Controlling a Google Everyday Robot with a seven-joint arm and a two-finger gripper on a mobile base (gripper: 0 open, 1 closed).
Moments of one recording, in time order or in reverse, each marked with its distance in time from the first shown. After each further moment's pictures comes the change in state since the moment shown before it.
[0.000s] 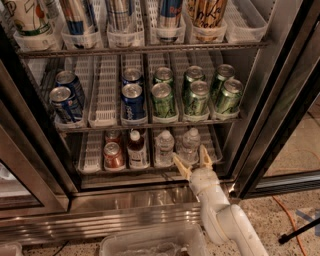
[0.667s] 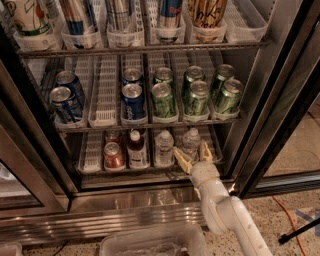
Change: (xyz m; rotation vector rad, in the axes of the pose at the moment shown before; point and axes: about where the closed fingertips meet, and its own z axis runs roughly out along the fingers) arm -0.001 -0.010 0.023 0.004 0.003 -0.005
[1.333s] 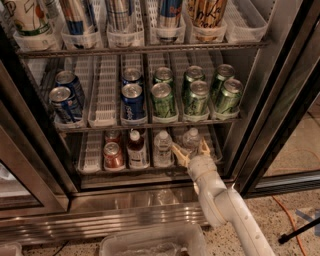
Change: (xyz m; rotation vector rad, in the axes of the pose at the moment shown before) arm -0.003 -0.002 0.022 -0.008 0.006 -0.004
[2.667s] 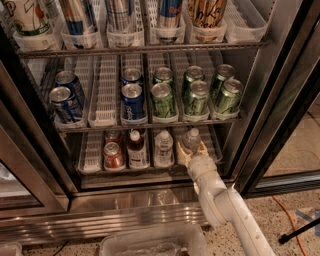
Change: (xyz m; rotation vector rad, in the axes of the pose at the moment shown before) arm -0.002 0.001 0.001 -0.004 -0.005 -0.001
